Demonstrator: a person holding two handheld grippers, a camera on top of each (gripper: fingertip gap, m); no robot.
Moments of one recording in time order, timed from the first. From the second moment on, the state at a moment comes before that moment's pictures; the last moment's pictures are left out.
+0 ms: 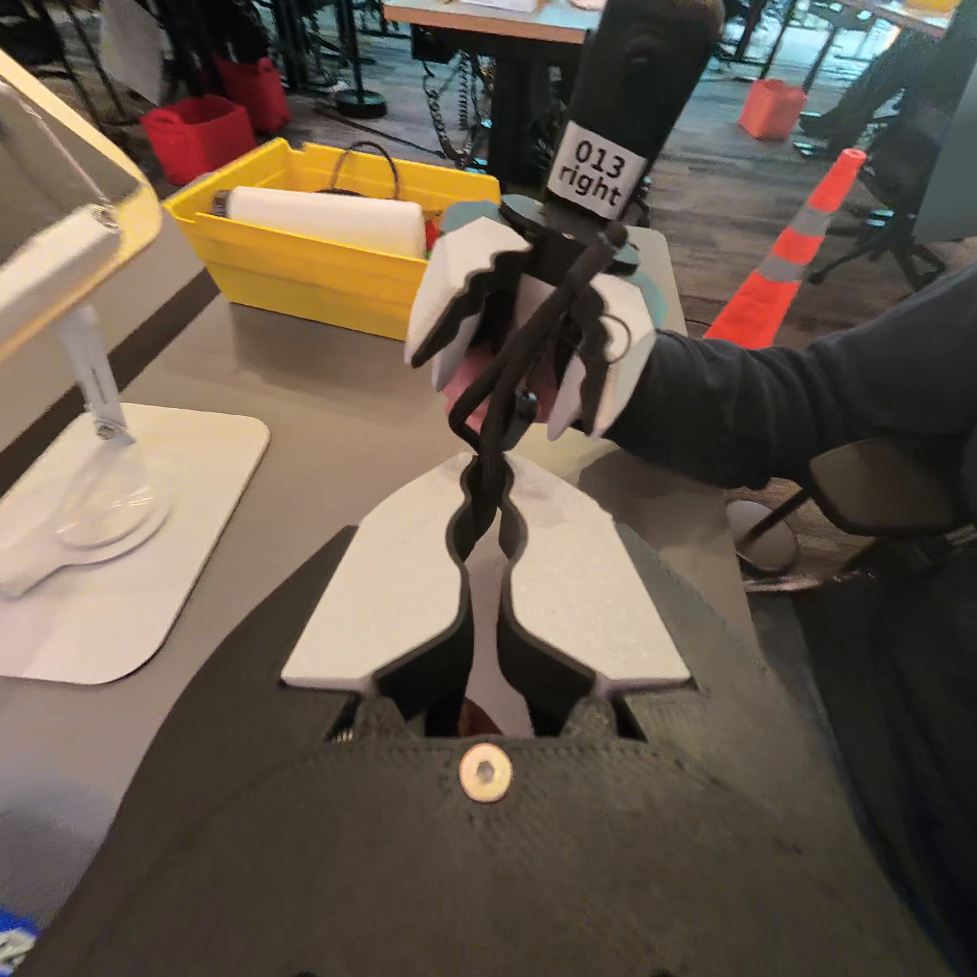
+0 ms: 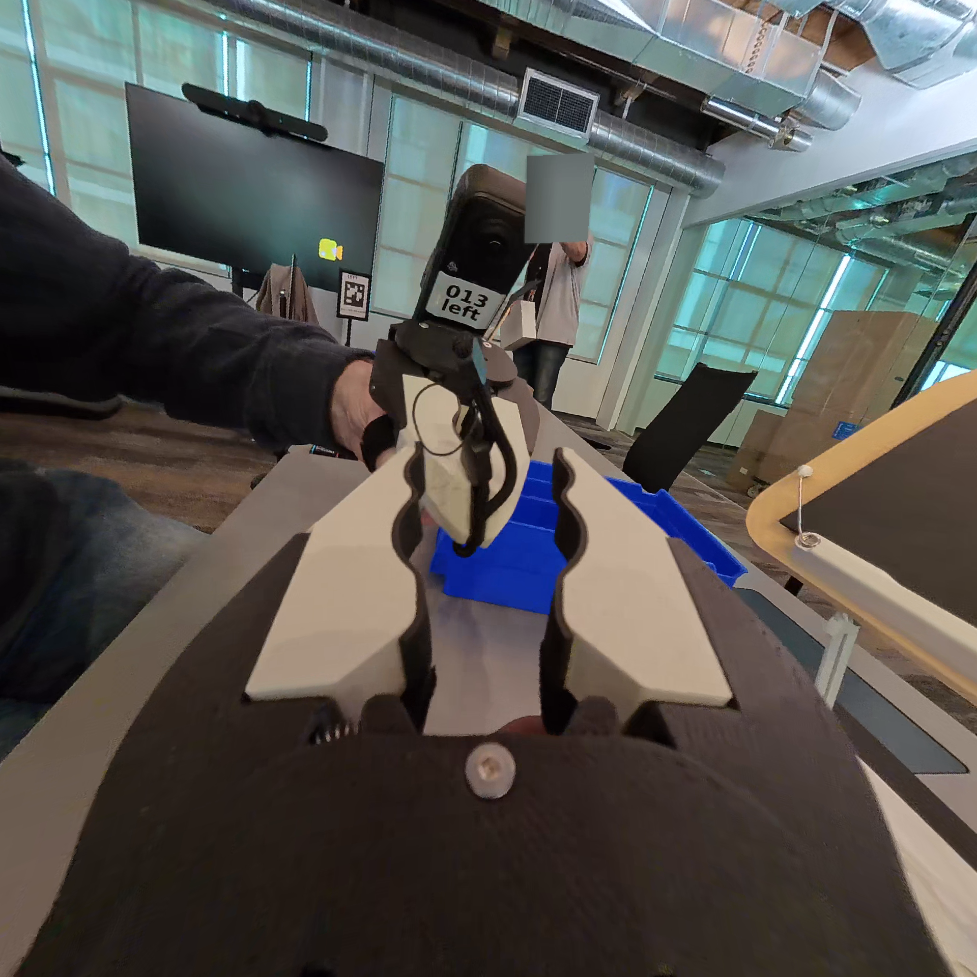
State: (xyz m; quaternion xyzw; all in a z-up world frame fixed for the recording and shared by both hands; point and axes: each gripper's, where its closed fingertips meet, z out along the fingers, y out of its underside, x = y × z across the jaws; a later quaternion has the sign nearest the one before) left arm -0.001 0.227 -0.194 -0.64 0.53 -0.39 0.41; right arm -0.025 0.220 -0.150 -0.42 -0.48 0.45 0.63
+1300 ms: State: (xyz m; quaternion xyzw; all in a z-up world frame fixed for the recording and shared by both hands) left arm -0.052 0.217 -0.130 -0.62 0.43 -0.33 0.56; right arm -0.045 0.223 -0.190 -0.47 -0.51 0.46 0.56
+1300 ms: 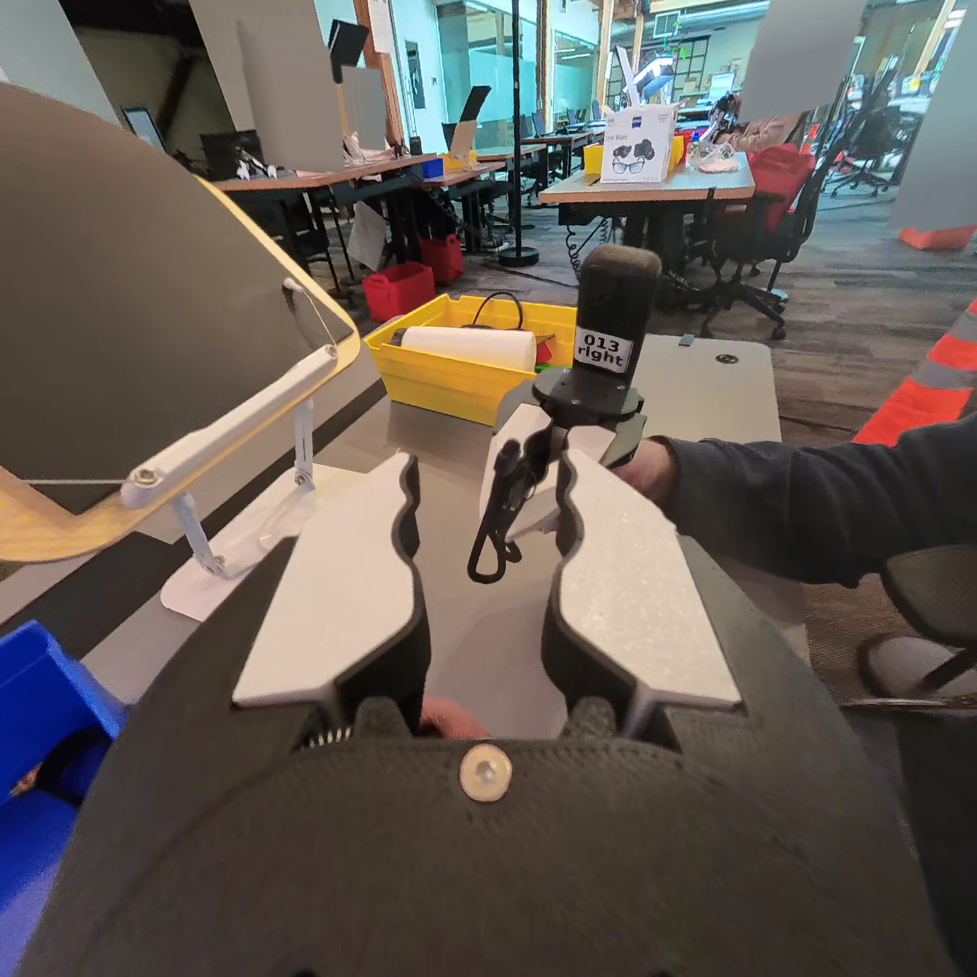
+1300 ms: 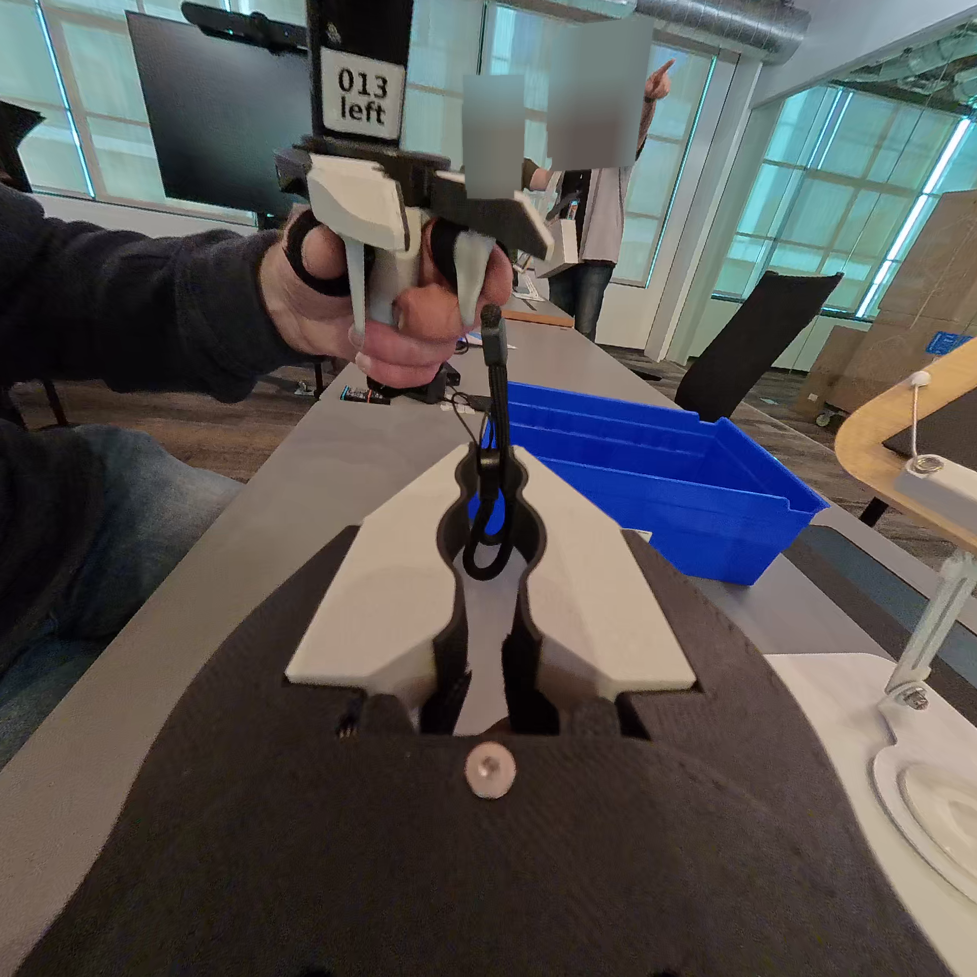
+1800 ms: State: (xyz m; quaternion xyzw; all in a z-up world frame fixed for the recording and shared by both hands) left arm -0.021 0.216 -0.157 -0.62 0.50 -0.24 0.56; right arm -0.055 0.221 -0.202 -0.48 -0.54 0.42 0.56
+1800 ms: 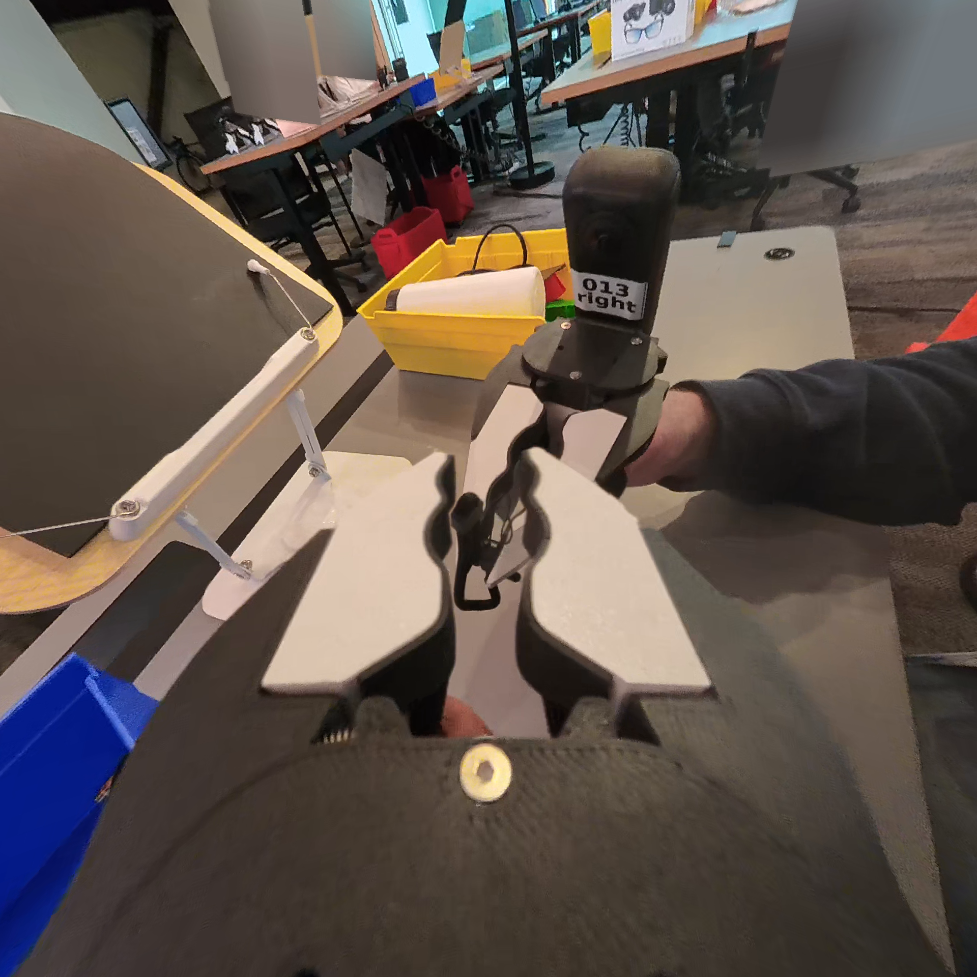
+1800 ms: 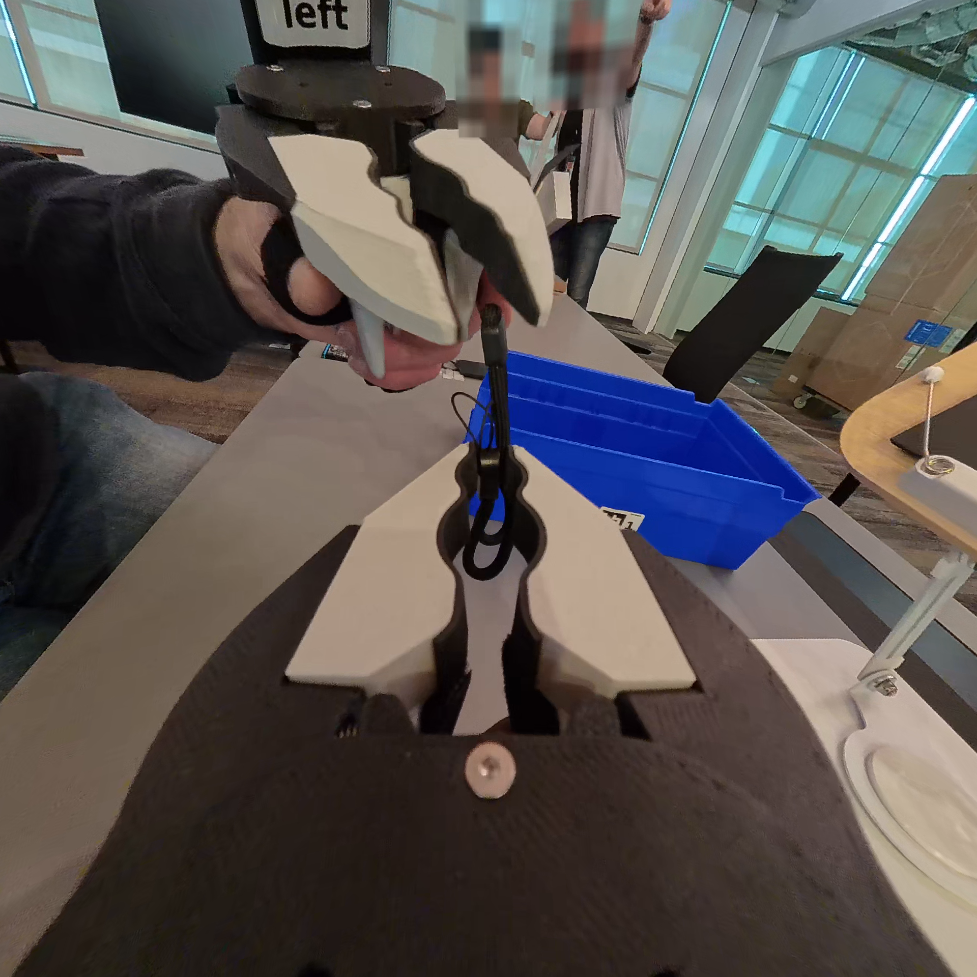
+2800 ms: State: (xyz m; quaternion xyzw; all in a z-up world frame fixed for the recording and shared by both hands) left arm -0.035 0.227 -0.162 -0.63 0.48 -0.14 0.59; right arm -0.038 0.216 -0.180 -0.45 -0.47 0.57 0.50
